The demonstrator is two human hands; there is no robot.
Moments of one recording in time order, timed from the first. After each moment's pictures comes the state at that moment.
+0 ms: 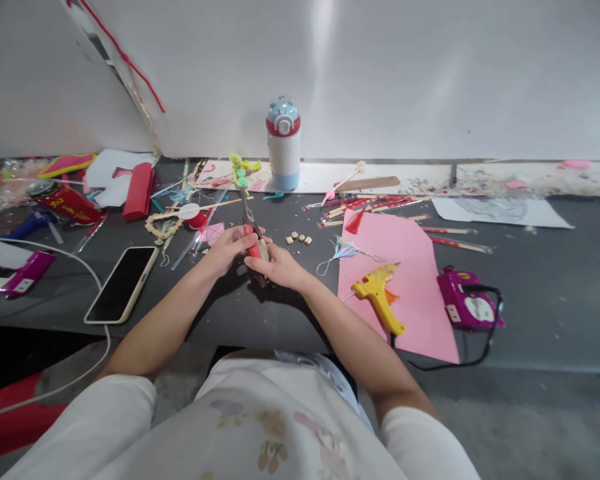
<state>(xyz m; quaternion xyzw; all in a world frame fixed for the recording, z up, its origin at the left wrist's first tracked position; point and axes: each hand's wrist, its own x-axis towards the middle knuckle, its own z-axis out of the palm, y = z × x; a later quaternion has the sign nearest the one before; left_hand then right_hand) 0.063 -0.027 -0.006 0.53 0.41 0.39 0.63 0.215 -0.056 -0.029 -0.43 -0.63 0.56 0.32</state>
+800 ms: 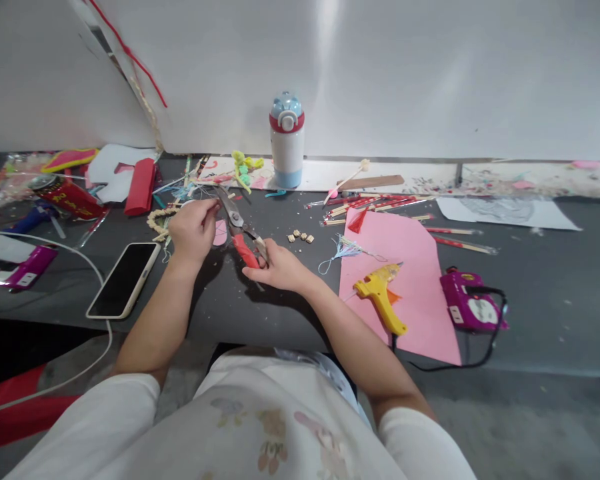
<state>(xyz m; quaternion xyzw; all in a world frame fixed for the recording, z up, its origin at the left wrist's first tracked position) 0.008 -0.006 0.001 0.76 0.50 0.39 -0.13 0.219 -0.064 -0.012 -0.46 -0.74 0.41 0.26</state>
